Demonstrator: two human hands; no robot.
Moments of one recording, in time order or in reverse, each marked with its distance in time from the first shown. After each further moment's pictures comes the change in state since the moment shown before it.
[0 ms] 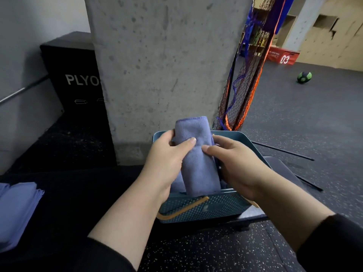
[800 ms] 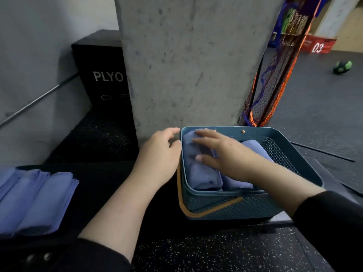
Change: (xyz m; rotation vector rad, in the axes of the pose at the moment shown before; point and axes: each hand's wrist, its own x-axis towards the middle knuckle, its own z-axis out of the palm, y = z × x) left_hand 0.012 0.002 -0.077 0.789 0.138 0.180; right_hand 0.070 0.024 0.032 -1.186 -0.213 -0.482
